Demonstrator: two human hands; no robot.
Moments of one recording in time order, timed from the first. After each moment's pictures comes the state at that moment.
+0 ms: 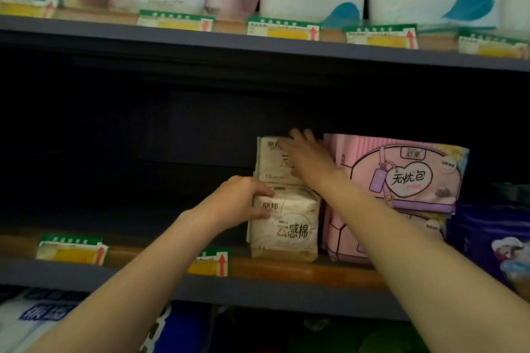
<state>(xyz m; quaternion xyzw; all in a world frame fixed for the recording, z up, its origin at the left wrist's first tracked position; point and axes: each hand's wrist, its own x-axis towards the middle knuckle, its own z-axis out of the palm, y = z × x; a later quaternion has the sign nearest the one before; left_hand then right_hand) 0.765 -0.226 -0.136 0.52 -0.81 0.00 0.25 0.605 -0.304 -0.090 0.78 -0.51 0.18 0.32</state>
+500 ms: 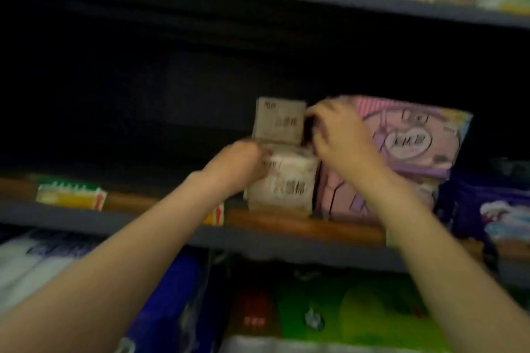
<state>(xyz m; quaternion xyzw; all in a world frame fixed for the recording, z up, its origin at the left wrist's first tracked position) 0.752 -0.220 -0.158 0.57 -0.78 0.08 0.24 0.577 -0.210 -0.125 0.78 -0.42 0.41 0.21</state>
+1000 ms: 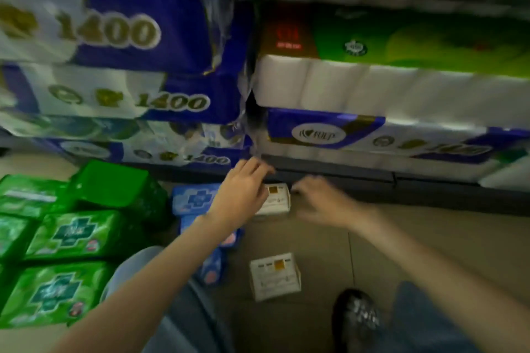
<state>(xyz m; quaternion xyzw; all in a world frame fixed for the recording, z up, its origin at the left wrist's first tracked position) 0.739 -0.016 -0.534 0.57 -0.79 -0.12 0.18 0.539 -0.046 -0.548 0.85 -0.46 -0.07 -0.23</state>
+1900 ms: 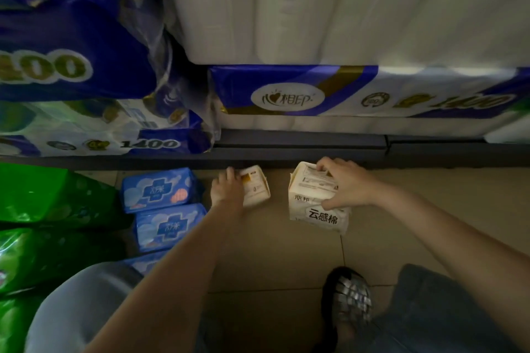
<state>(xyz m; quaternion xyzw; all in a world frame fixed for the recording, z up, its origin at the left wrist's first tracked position) 0.693 -0.076 -0.706 0.66 -0.69 -0.15 -0.25 0.458 -0.087 -0.600 0.74 -0.57 -0.17 -0.31</state>
